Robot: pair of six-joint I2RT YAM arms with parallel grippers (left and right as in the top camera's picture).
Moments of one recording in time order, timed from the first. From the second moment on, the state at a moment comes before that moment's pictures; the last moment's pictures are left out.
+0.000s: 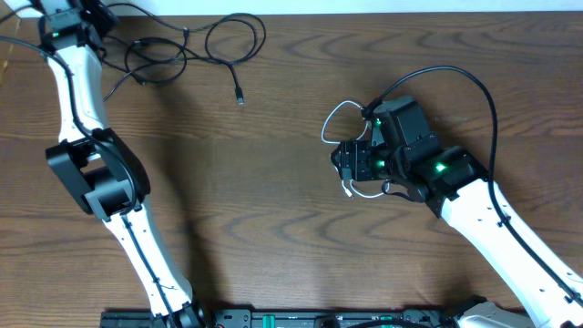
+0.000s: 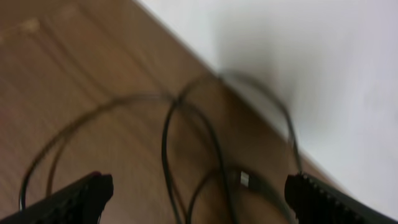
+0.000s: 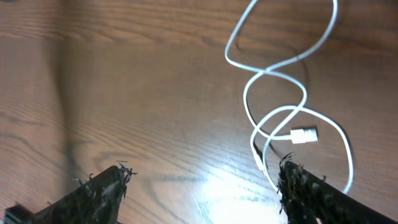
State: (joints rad) left arm 0.35 2.45 2.33 -0.58 -0.13 -0.42; right arm 0.51 1.38 1.10 -0.67 -0.19 0.49
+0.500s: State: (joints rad) left arm 0.31 2.35 2.33 -0.87 0.29 -0.52; right arm 0.48 1.38 1.10 -0.85 -0.11 0.51
